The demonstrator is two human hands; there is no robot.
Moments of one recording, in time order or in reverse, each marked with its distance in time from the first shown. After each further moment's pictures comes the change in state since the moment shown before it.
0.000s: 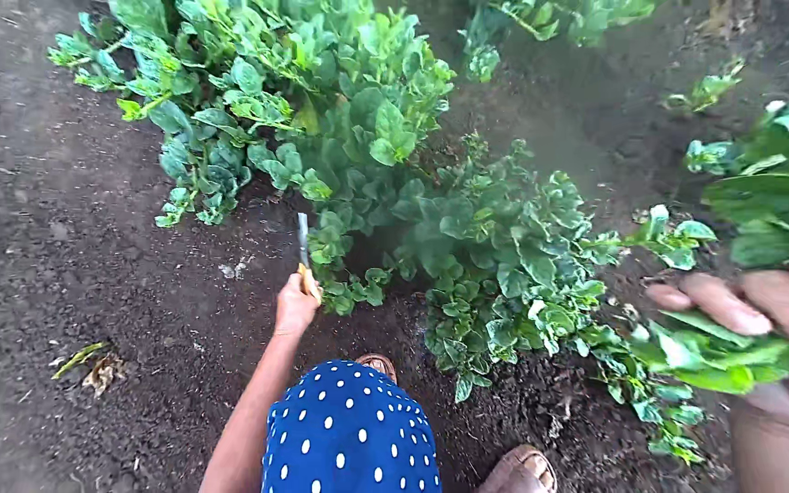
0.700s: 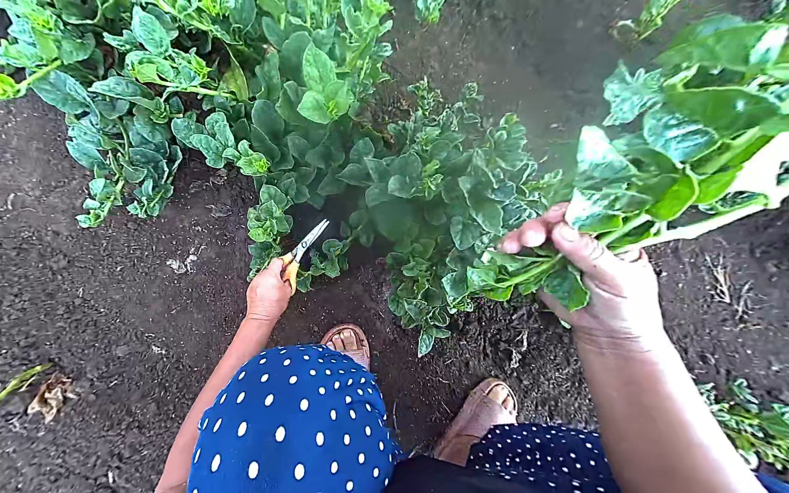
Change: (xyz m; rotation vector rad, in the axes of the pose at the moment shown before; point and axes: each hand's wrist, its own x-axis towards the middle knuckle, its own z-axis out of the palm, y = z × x) left_hand 0.009 -0.005 0.030 0.543 -0.189 0.119; right_hand -0.016 0.049 0.030 -0.424 0.299 0.087
